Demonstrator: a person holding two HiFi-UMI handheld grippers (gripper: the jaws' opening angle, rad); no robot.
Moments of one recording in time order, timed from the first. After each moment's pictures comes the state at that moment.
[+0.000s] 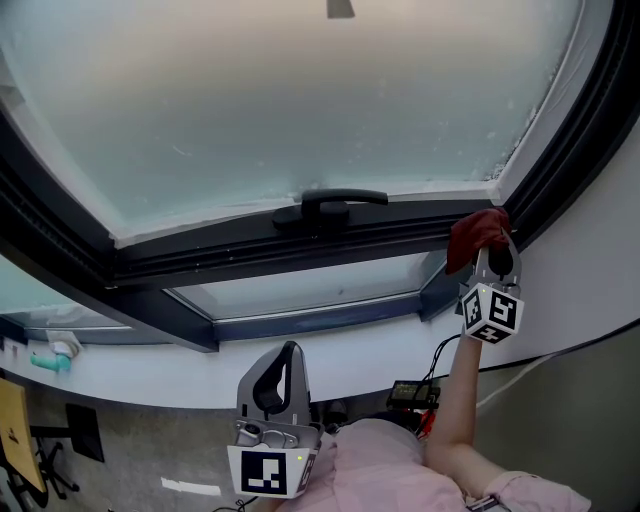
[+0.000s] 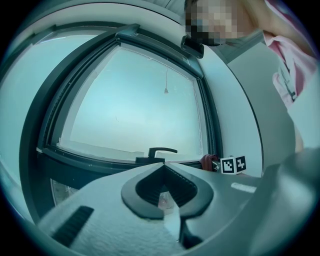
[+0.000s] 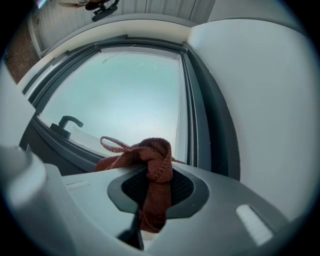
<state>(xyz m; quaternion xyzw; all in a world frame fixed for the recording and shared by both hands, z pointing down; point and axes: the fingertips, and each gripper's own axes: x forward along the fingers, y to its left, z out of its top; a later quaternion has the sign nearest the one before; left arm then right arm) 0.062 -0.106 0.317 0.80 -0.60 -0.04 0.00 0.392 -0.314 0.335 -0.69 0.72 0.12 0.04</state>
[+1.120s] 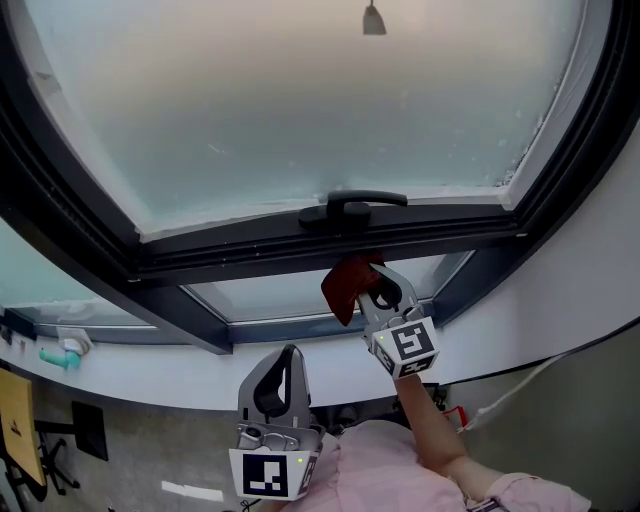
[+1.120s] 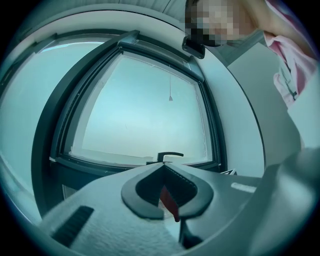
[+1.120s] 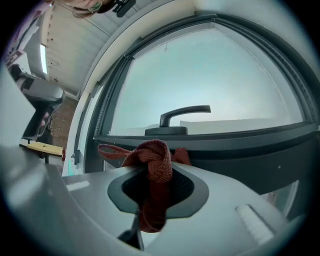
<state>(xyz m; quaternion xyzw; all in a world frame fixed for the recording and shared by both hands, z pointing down) 0.033 -0.081 0.308 0.78 -0.62 -0.05 -0.01 0.112 -0.244 0.394 -0.41 0.91 0.02 0.01</state>
